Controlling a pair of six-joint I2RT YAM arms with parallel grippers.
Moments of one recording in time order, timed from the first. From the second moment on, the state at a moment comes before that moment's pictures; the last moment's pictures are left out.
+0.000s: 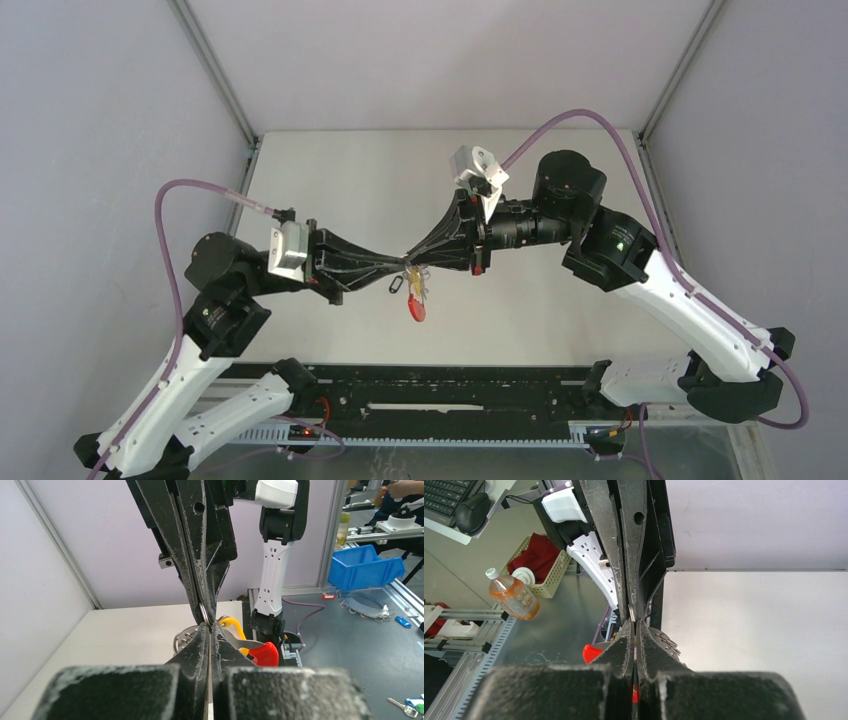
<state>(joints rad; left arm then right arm) -0.69 0.71 1.07 -0.02 0.82 -0.11 0.98 1.24 1.61 -0.38 -0.71 0.09</state>
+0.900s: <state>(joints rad) -0.69 0.79 1.16 -0.56 0.85 0.26 1.12 1.51 1.99 -1.12 -0.40 -0.12</state>
